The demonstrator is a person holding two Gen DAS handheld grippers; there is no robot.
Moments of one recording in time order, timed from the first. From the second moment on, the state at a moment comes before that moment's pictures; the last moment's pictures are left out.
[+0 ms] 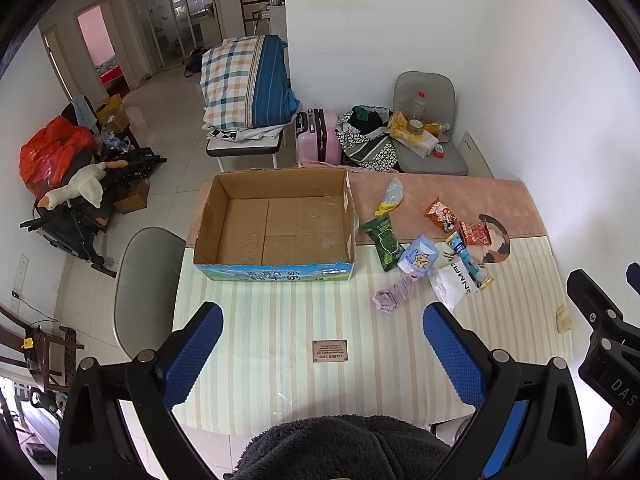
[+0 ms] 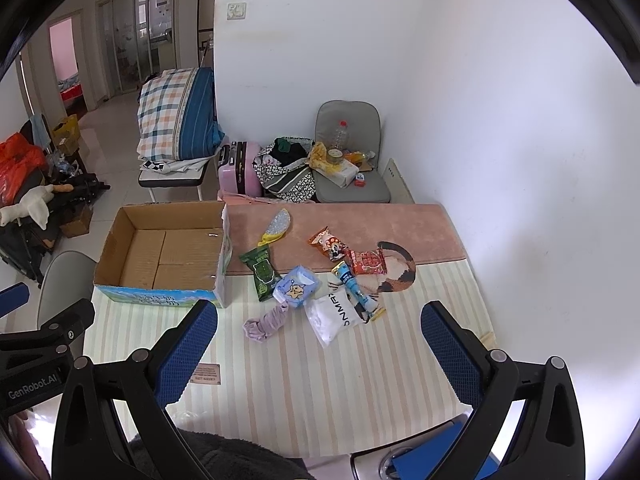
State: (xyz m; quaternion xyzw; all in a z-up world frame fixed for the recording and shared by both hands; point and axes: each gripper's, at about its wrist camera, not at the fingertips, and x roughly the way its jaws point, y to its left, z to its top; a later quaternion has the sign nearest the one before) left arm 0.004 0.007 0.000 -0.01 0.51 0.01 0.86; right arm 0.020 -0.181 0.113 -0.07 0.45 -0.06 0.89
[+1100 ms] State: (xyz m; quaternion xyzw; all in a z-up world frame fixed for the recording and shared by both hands) left arm 0.002 0.010 0.007 -0.01 0.50 0.01 0.86; right arm 0.017 -0.181 0.119 -0.06 0.45 -0.06 0.89
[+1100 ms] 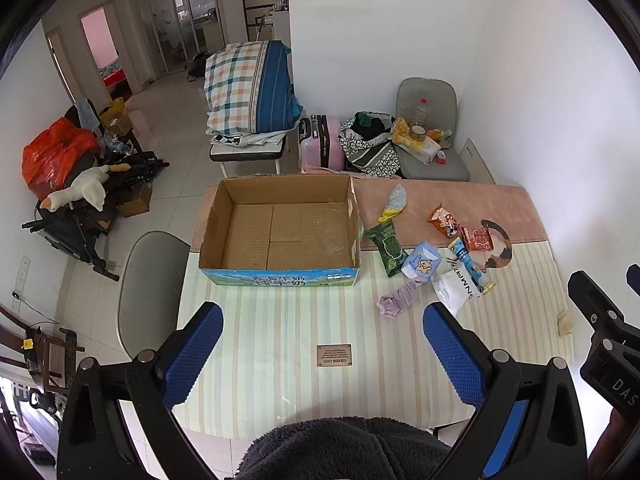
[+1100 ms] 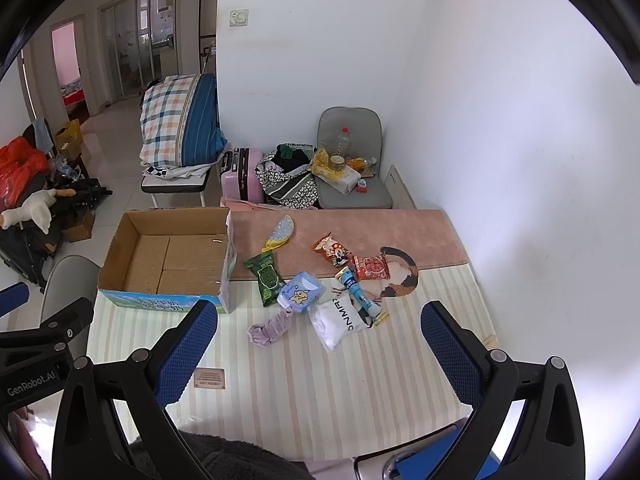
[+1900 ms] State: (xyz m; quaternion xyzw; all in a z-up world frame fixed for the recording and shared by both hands) left arm 0.061 -0.026 -0.038 0.04 0.50 -0.03 0.87; right arm 0.053 -0.237 0.074 0.04 0.48 -0.08 0.87
